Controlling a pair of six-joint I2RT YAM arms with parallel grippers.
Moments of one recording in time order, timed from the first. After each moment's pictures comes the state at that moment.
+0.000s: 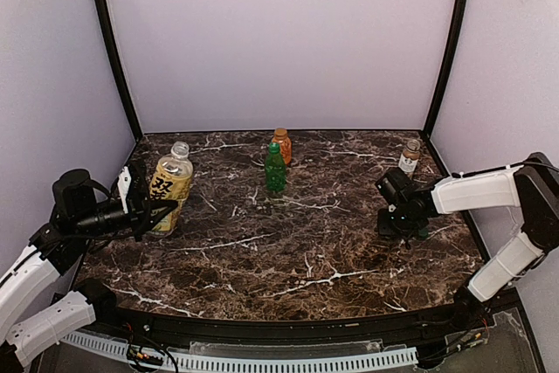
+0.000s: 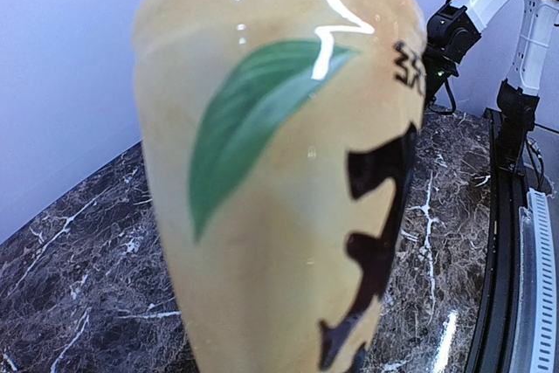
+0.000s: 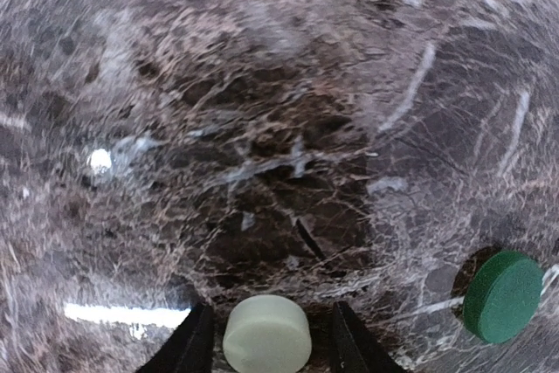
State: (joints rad) left arm -0.36 0.51 0.45 -0.20 0.59 0.18; right arm 0.57 1.51 0.71 -0.42 0.26 0.61
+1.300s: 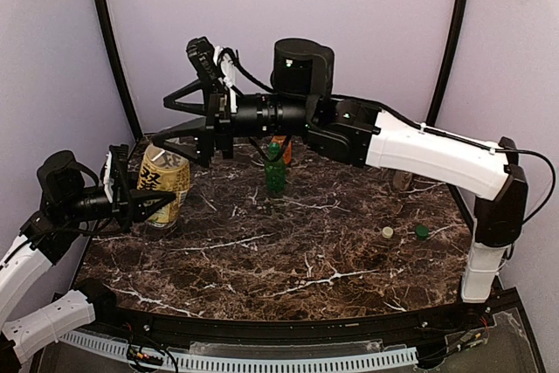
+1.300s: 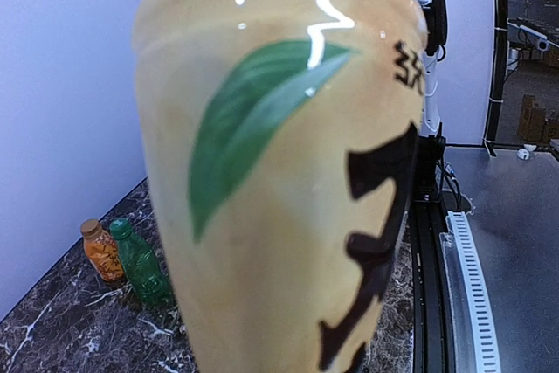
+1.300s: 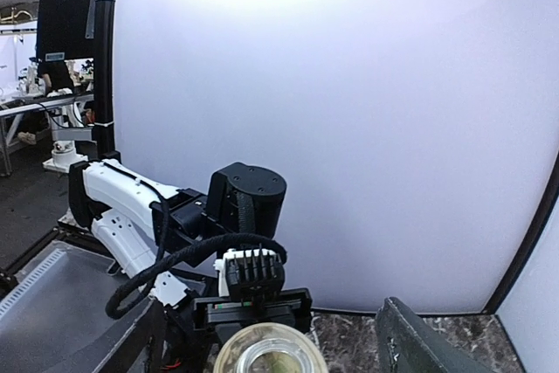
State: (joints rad) left arm -0.36 0.56 0.58 -0.13 0.89 0.17; right arm 1.18 1.88 1.93 0.04 -0.53 -0.08
